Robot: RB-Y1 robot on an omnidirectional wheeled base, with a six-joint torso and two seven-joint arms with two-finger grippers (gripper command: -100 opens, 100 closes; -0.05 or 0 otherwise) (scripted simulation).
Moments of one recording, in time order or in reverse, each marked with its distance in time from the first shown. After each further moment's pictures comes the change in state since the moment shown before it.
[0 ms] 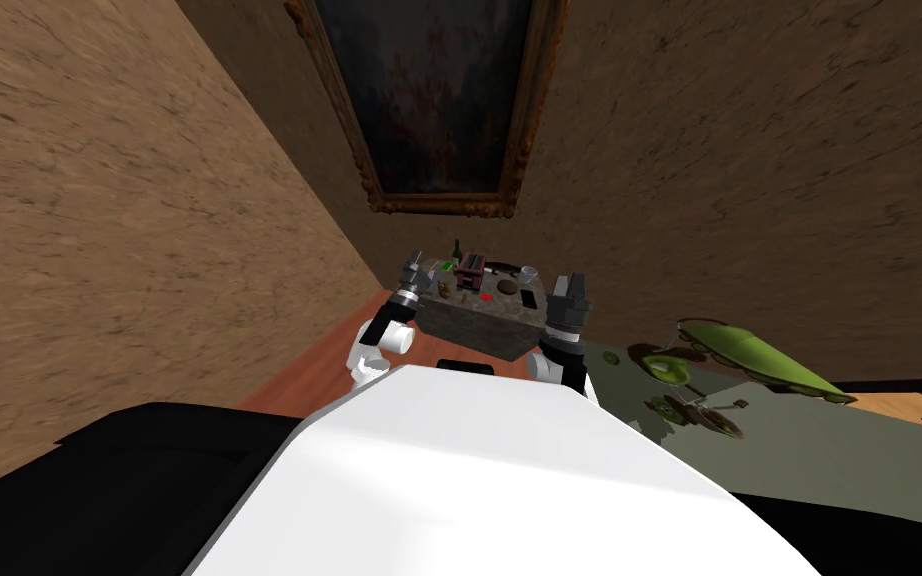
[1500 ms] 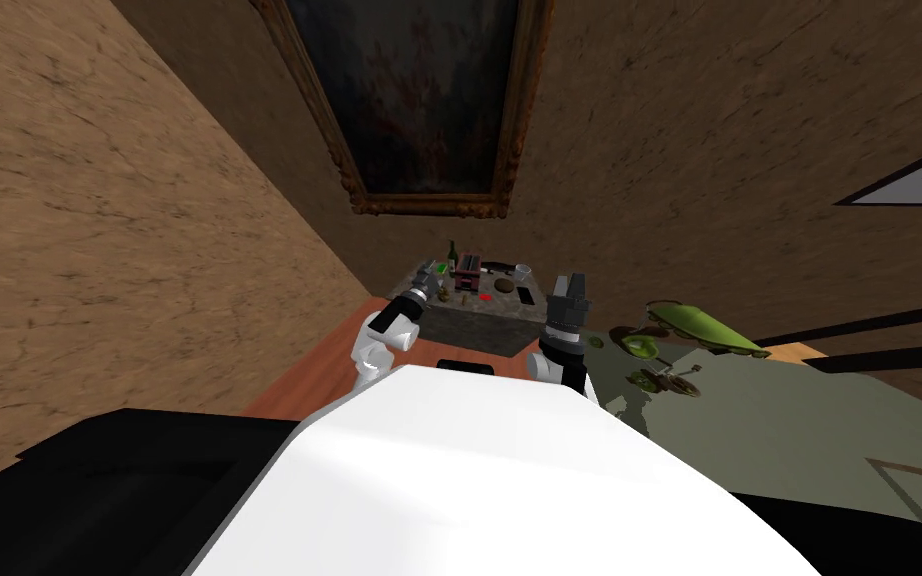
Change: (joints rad) left arm -0.096 0.029 -0.061 -0.027 -0.009 0.391 0.081; right arm 0.000 0.000 0.000 0.000 0.000 0.000 0.000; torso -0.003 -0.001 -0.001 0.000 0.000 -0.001
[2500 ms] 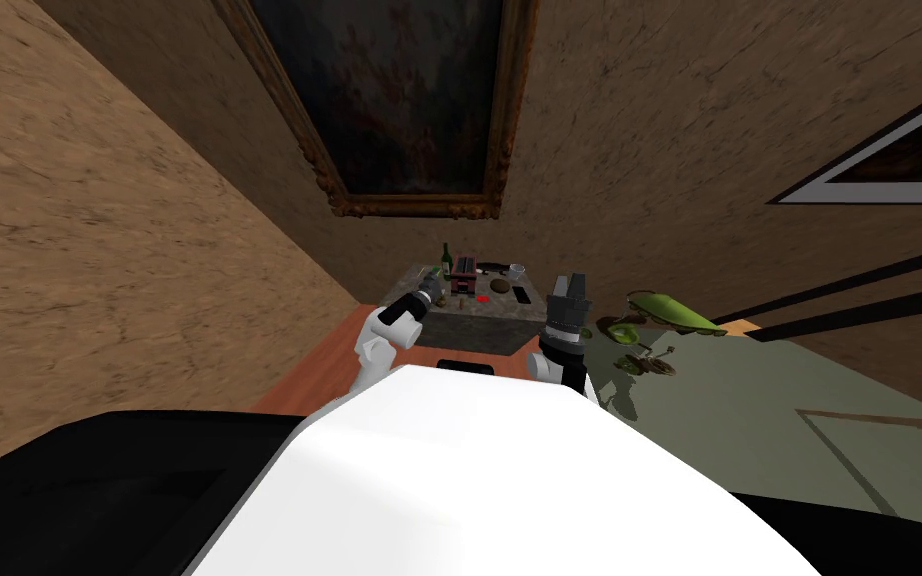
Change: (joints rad) left arm -0.070 0.050 -0.047 0.006 -0.003 0.266 0.064; right arm 0.000 0.000 0.000 0.000 0.000 0.000 0.000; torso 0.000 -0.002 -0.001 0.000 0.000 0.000
